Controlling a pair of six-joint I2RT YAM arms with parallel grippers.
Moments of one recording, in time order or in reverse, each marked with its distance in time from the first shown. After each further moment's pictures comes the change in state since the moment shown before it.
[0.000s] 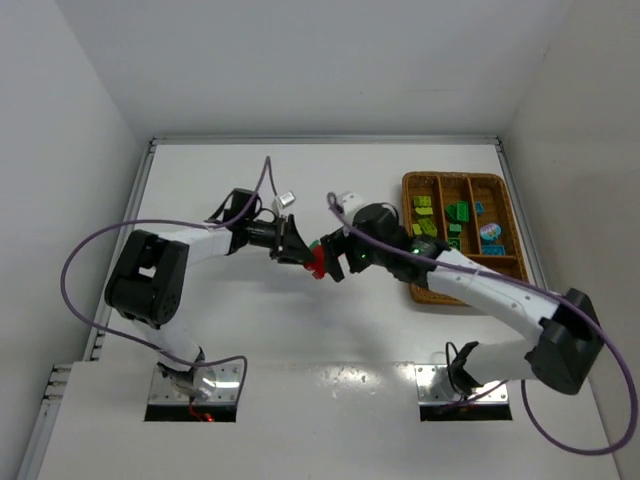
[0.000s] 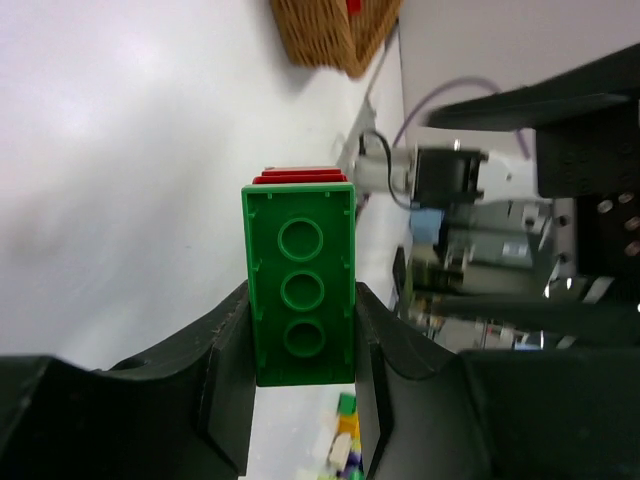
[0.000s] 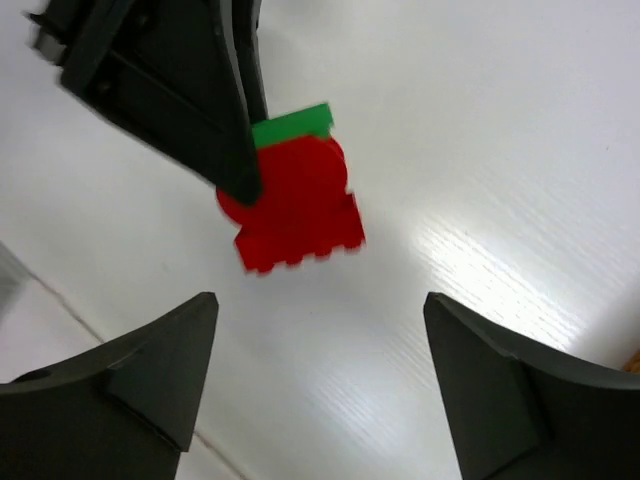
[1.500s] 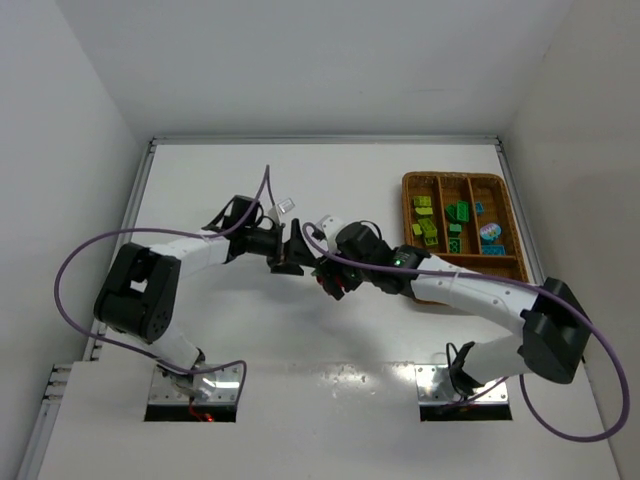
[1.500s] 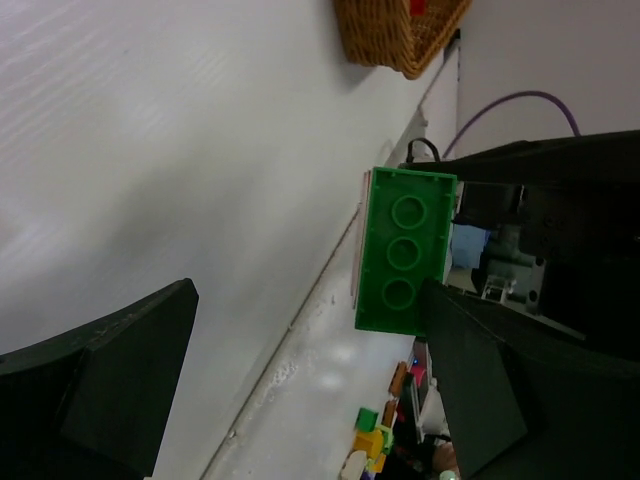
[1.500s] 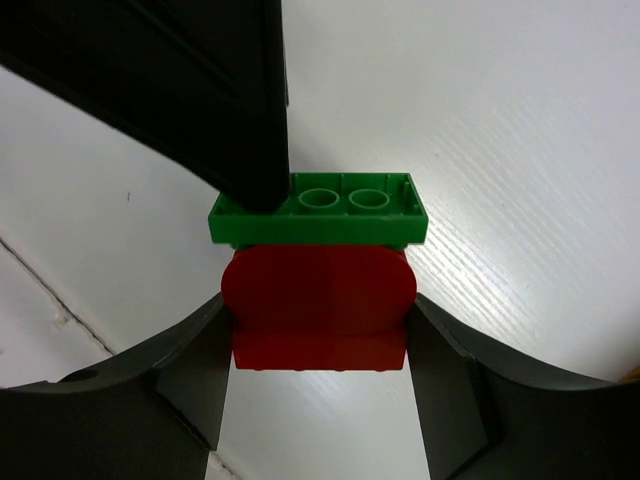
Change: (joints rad) left arm -0.014 -0.104 -0.061 -0.095 -0.172 0.026; right arm 0.087 0.043 -0.049 0.005 0.025 -0.077
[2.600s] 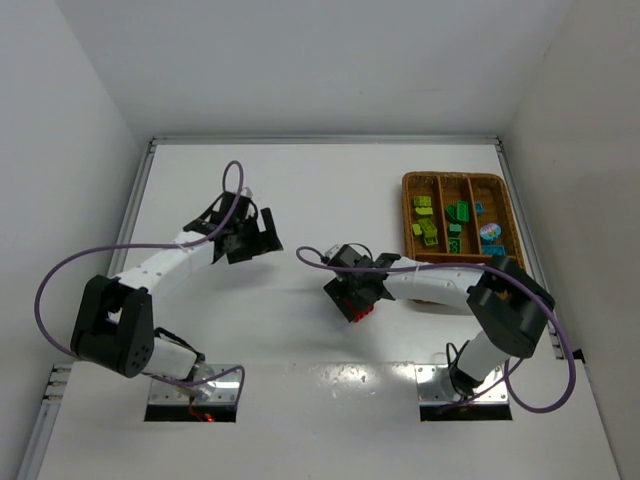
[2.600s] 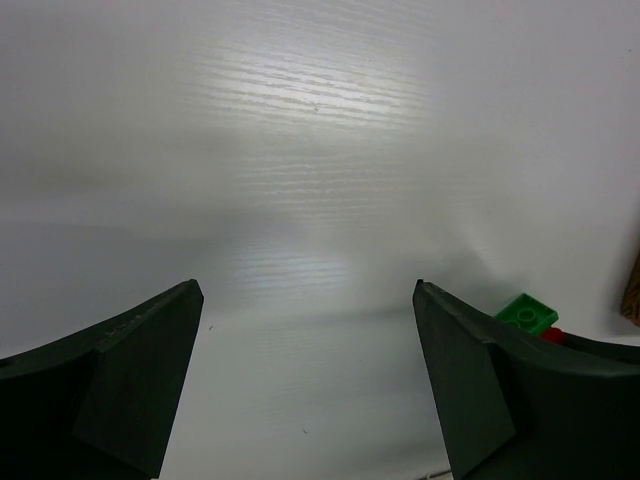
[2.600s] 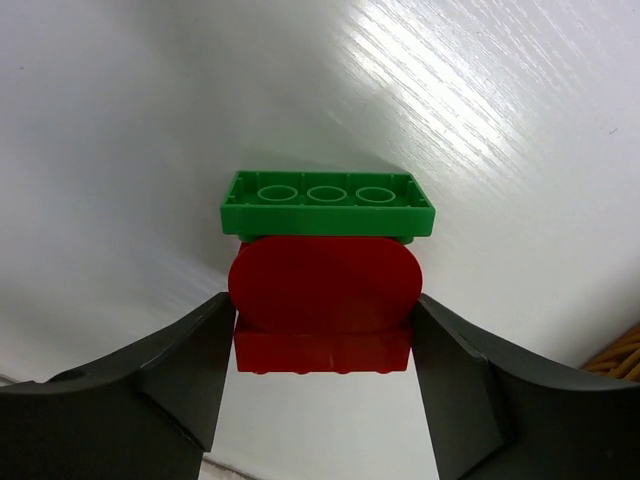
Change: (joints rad) left arm 0.000 -0.204 0.060 -0.342 -0.896 -0.042; right arm -0.002 0.220 -0.076 -0.126 0.087 0.099
